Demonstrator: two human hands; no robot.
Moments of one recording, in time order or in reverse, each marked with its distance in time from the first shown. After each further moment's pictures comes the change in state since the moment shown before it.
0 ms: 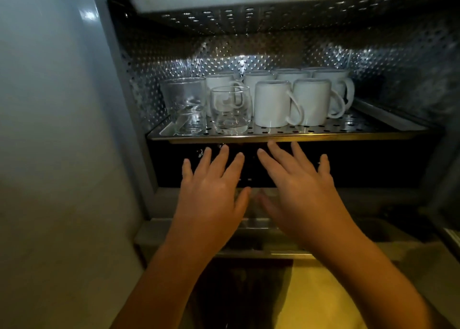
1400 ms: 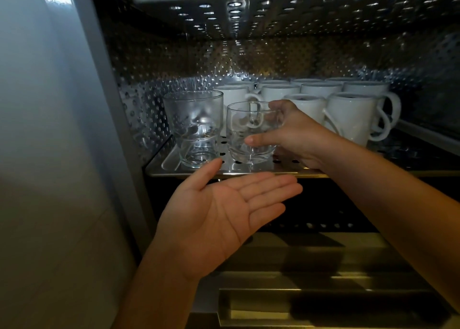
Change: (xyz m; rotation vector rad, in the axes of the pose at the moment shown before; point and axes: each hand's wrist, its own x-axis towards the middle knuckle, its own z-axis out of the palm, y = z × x) left_hand 0.065 -0.065 0.013 -2.609 -0.832 -0.587; right_hand 0.186 0.013 0.007 1.115 -0.002 0.190
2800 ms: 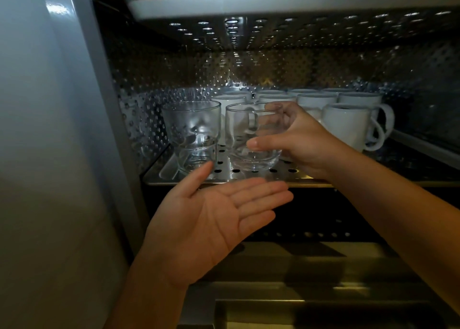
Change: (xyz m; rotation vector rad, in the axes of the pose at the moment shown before) left_hand -0.002 0.012 -0.003 0.299 0.053 0.023; right_hand -0.015 -0.008 -0.008 0.280 -0.071 -0.130
